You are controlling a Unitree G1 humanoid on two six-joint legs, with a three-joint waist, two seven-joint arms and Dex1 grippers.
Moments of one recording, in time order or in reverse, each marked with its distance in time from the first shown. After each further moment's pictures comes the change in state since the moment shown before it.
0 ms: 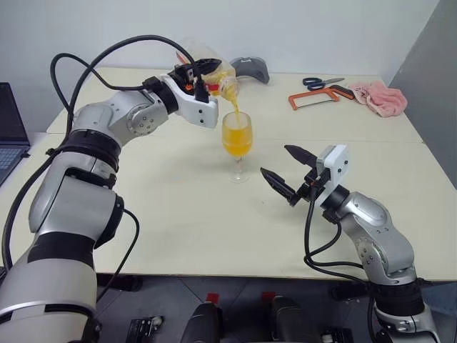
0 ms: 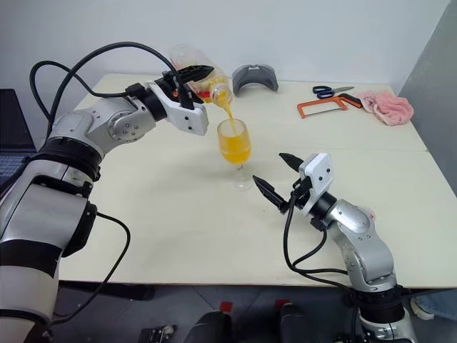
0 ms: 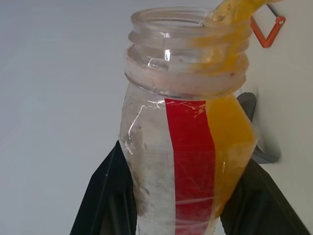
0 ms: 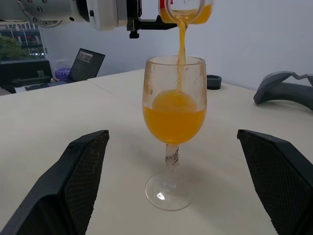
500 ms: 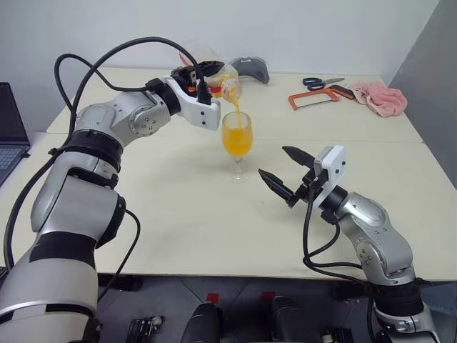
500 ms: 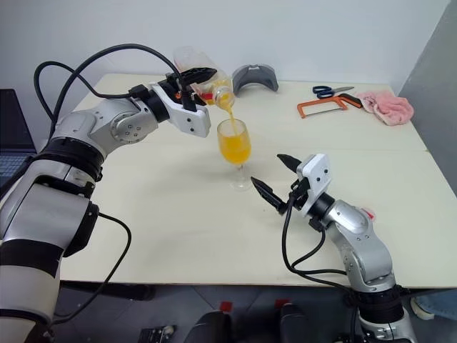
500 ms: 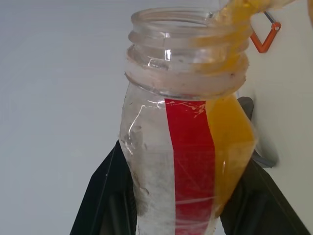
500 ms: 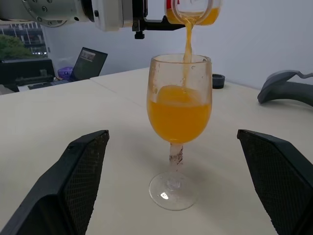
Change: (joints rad) left arm 0.000 -0.008 -0.004 0.003 0.000 -0.002 0.000; right arm 0.000 0.000 0.013 0.000 0.000 0.000 -0.004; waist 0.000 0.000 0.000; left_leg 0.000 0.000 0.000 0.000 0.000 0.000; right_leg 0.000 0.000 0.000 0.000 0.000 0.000
